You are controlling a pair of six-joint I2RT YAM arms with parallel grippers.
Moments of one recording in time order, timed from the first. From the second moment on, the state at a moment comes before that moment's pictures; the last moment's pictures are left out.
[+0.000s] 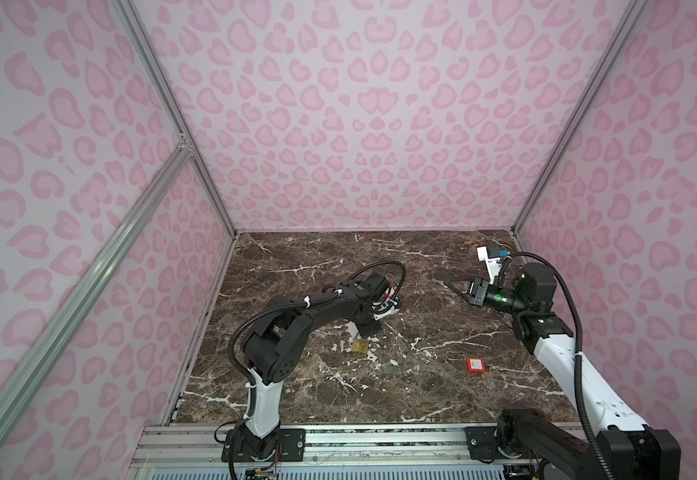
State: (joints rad) left arm -0.72 1.97 1.36 -0.70 0.01 0.45; right arm 0.01 1.07 0.75 0.06 -1.02 0.66
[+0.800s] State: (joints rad) left arm -0.69 1.91 1.33 -0.68 0.01 0.42; right arm 0.01 1.07 0.74 0.05 -1.02 0.64
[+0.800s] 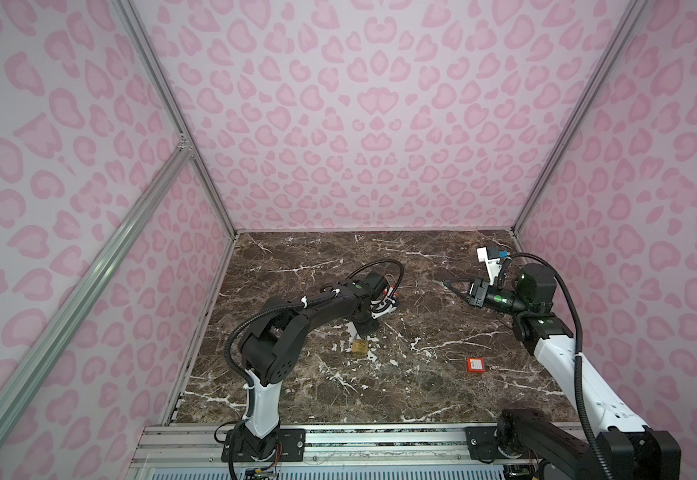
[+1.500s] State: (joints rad) left arm -0.55 1.11 0.77 -0.40 -0.03 0.02; right arm 0.83 1.01 0.47 0.04 -0.01 0.09
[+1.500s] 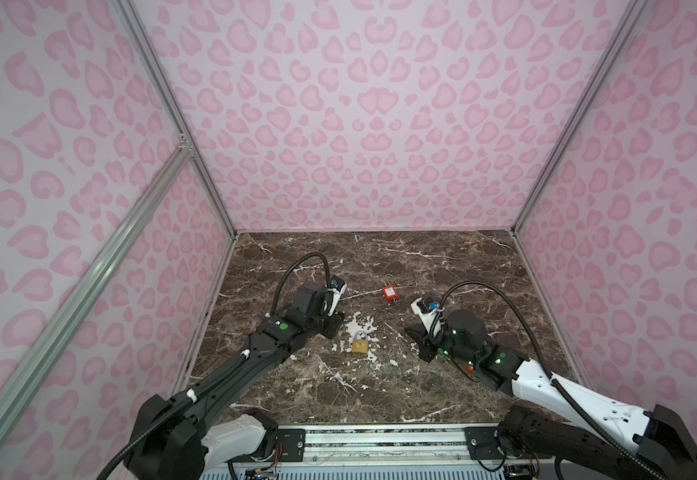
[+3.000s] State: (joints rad) left arm -0.48 0.85 0.62 -0.45 0.03 -0.14; right arm 1.16 1.76 0.59 0.50 0.67 -0.19
